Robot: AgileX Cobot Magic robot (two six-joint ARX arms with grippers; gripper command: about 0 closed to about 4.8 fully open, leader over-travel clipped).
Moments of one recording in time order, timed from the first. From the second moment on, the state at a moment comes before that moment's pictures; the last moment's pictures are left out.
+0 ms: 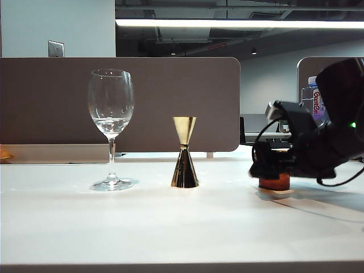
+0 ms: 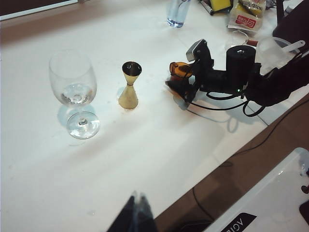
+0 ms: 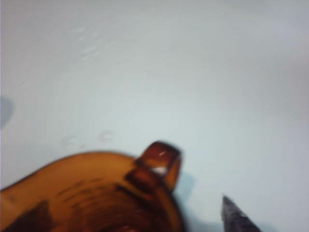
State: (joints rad) left arm -0.48 0.80 1.58 -1.31 0.22 -0.01; right arm 0.27 1.86 0.63 0.85 -0.14 0.00
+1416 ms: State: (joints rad) left arm -0.48 0.80 1.58 -1.31 0.22 -0.01; right arm 0.48 1.58 0.64 0.58 -0.02 0.00
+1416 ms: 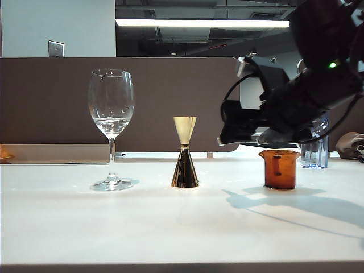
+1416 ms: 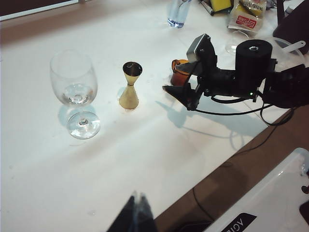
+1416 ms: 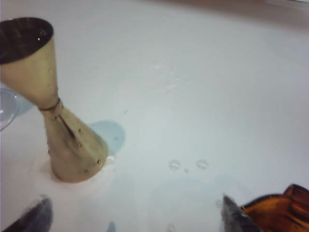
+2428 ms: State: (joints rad) left arm -0.48 0.80 1.58 -1.31 0.22 -0.01; right arm 0.60 1.85 0.93 0.59 -0.05 0.08
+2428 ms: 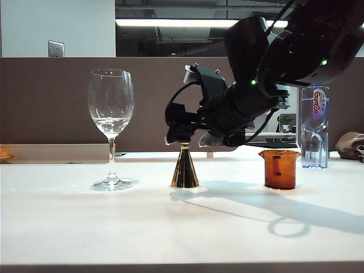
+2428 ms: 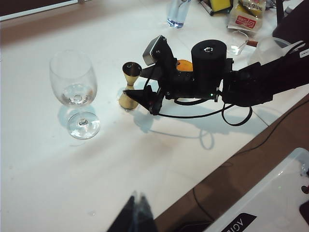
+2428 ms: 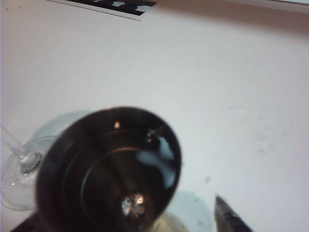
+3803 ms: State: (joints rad) left arm -0.48 0.80 1.58 -1.31 0.22 -0.01; right arm 0.60 1.91 0.95 0.59 -0.05 0.08
